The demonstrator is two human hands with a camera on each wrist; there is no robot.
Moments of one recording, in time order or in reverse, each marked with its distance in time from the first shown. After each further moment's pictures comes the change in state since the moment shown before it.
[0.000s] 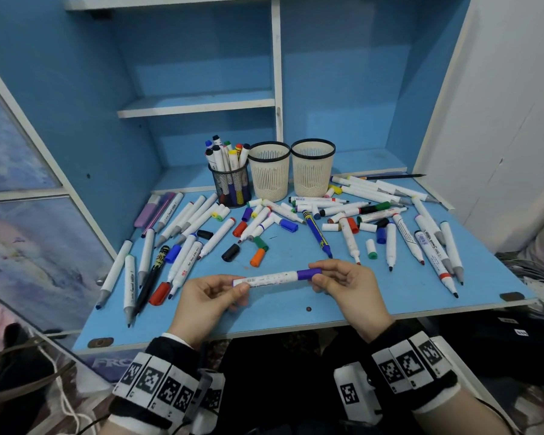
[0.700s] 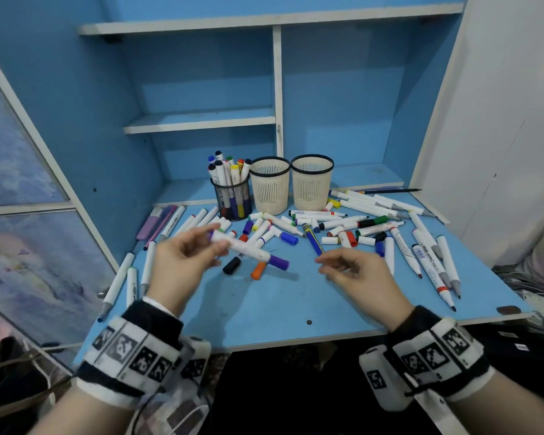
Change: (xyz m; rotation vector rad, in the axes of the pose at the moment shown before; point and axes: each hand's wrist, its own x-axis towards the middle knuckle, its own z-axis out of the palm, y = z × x) left_hand 0.027 0.066 -0.015 -0.048 0.167 0.188; right_hand 0.012 -0.045 -0.019 -0.418 -0.054 -0.208
